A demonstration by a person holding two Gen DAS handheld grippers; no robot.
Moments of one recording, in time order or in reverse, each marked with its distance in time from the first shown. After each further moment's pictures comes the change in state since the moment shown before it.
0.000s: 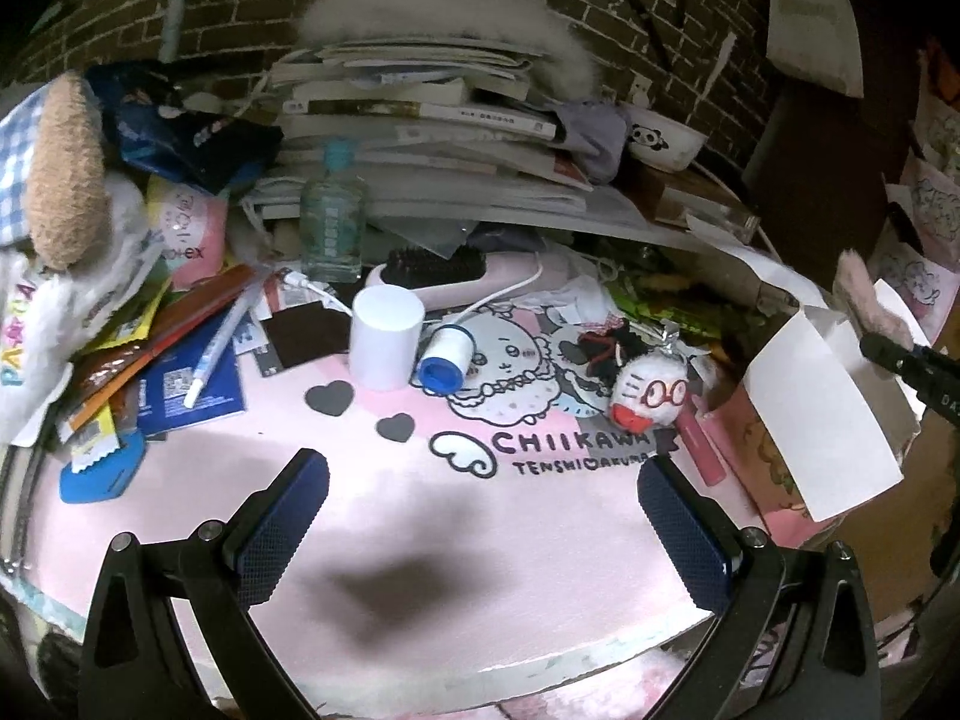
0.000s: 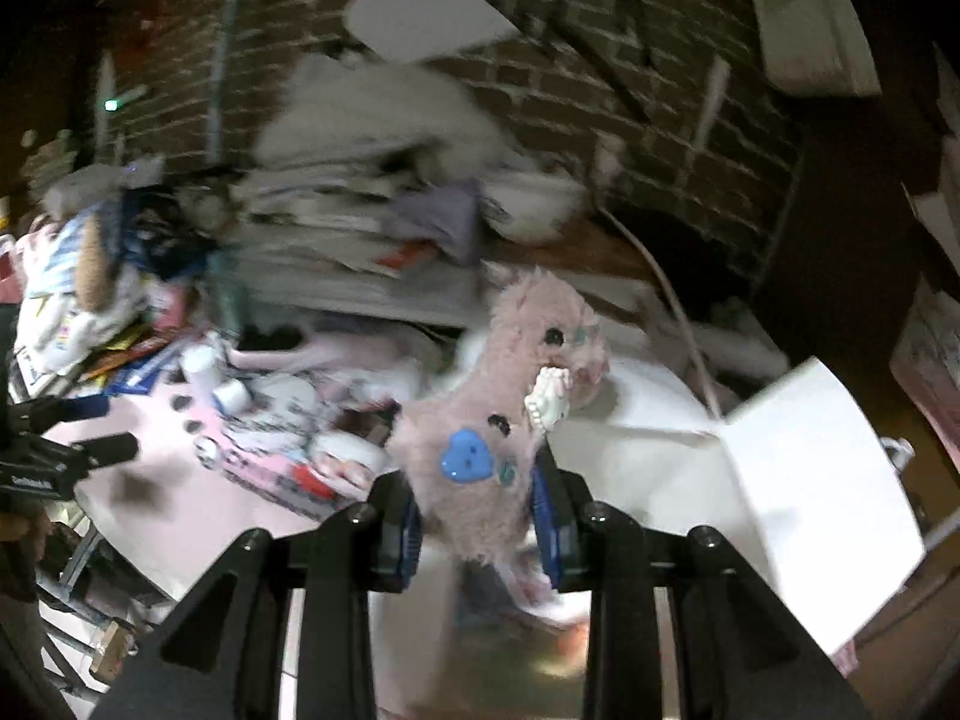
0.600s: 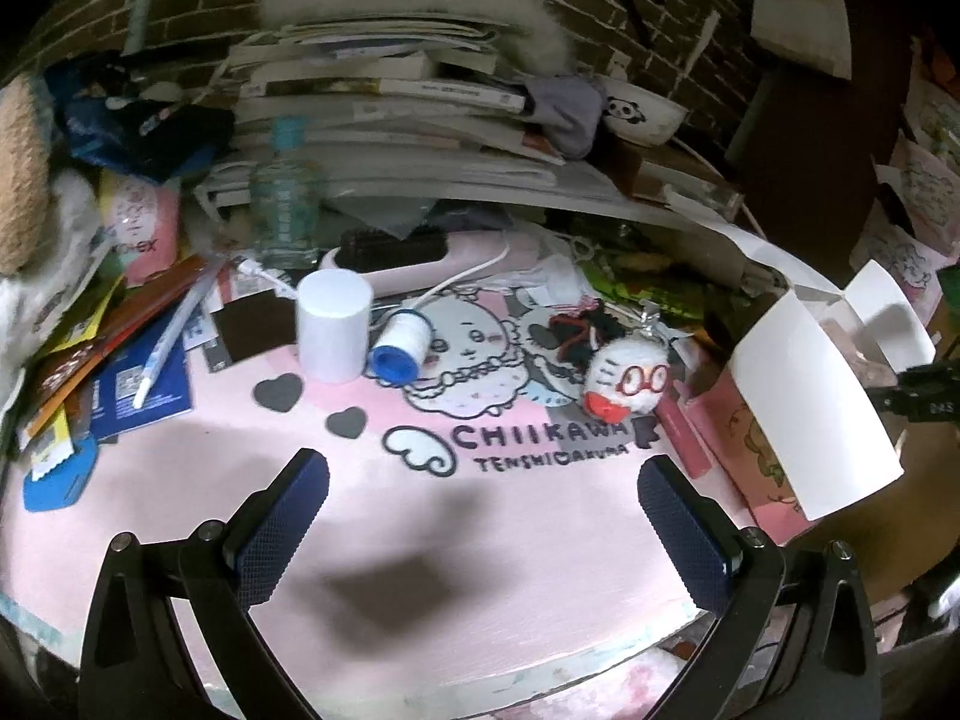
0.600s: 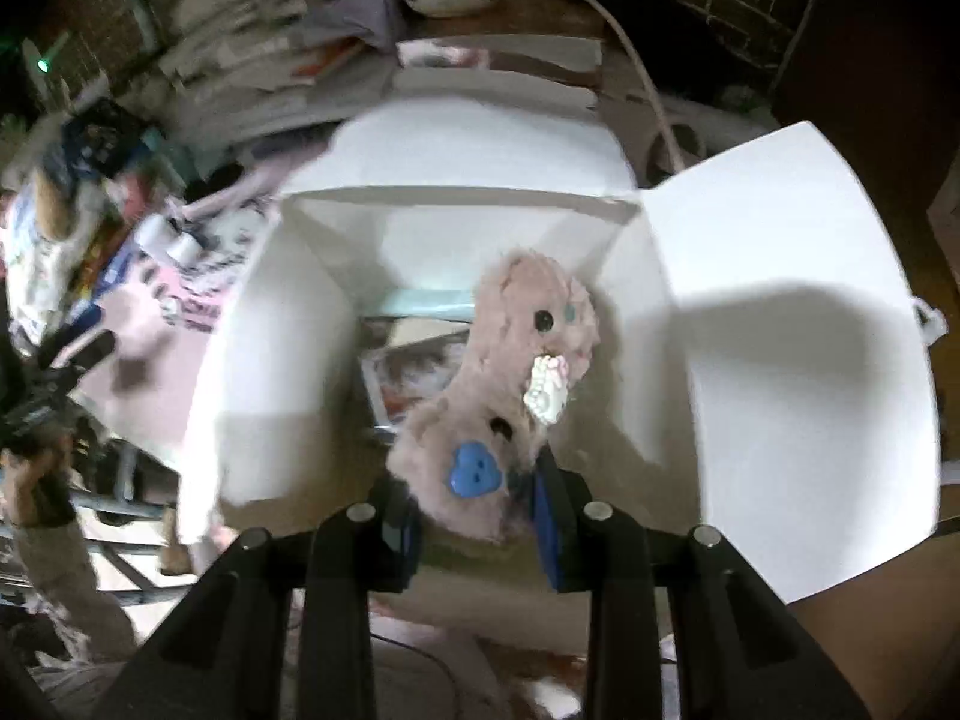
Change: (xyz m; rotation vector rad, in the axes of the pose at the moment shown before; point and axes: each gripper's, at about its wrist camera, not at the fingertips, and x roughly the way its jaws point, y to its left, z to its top) left arm 0.016 -0.018 0.003 0.030 0.040 -0.044; right arm 0.035 -0.070 -0.019 0.056 0.524 0.071
